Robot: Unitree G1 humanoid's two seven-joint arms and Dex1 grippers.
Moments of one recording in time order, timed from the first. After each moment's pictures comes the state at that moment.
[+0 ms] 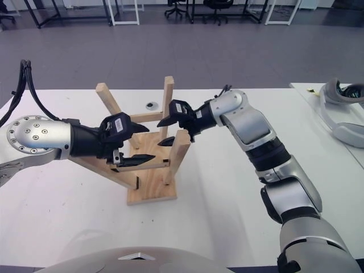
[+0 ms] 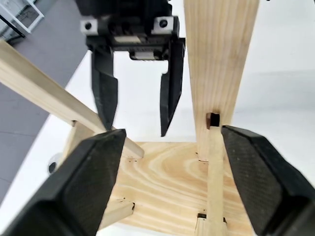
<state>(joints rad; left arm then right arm) -0.68 0.96 -0.28 -0.80 -0.94 1.09 -0.47 -0.77 -0.60 0.39 0.05 0.29 0.51 1.25</state>
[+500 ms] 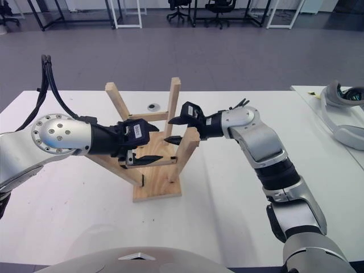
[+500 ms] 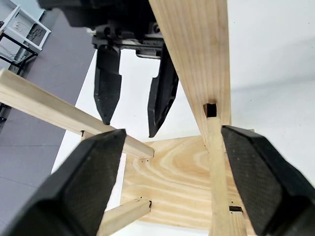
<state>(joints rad) -0.80 0.88 -0.46 -0.78 -0.69 1.11 -0.58 -0.61 -0.60 0.28 -0.13 0.31 0.62 1.07</state>
